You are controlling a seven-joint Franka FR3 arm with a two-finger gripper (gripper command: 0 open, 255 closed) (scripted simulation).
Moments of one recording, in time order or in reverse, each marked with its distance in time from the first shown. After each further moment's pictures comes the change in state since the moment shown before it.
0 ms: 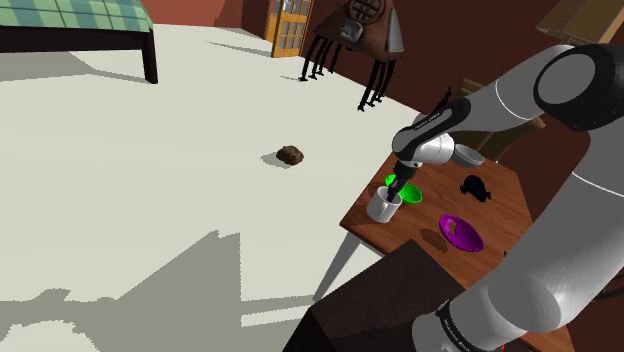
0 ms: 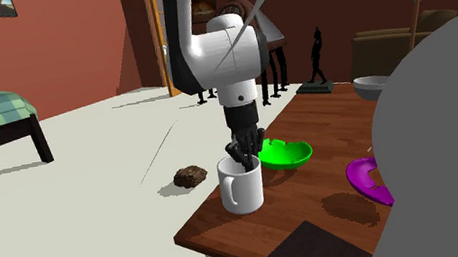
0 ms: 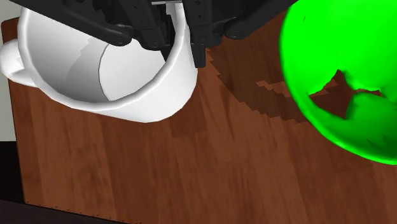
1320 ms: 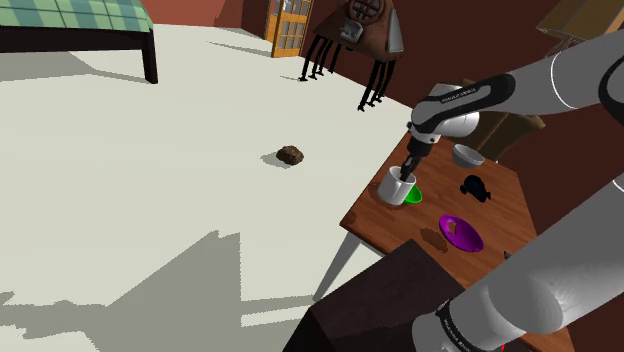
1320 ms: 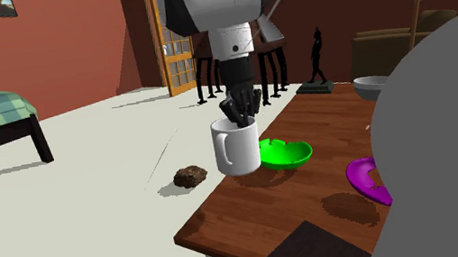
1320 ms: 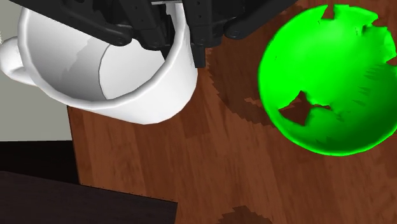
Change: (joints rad) arm 0.020 -0.218 -0.026 0.052 -0.117 -0.254 0.073
